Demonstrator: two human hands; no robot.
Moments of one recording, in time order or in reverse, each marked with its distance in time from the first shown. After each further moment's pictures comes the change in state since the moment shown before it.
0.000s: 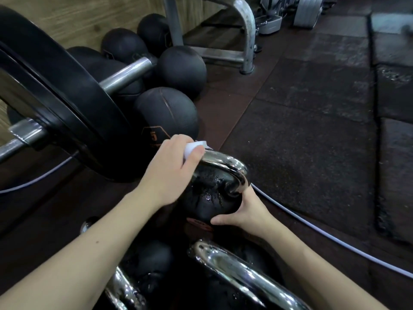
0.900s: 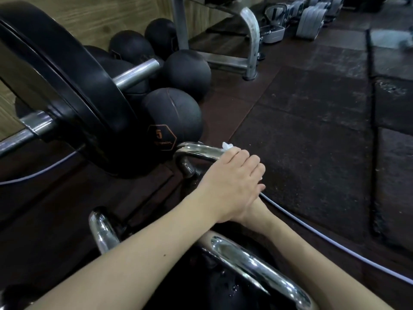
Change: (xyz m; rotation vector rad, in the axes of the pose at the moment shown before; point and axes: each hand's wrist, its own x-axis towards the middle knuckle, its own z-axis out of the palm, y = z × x) left_hand -0.016 0.070 0.062 0.671 -0.119 0.543; right_hand 0.002 -0.018 0.000 -0.243 -0.105 -0.109
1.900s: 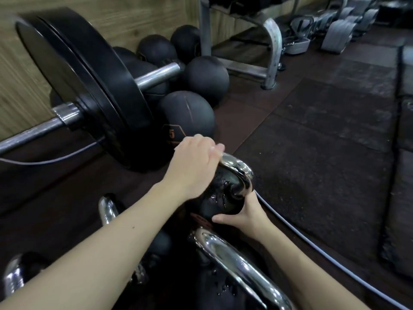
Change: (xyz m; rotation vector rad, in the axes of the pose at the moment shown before) left_hand -0.020 -0.064 -0.009 -0.274 0.073 -0.537; right_hand 0.000 0.021 0.007 0.190 0.102 0.013
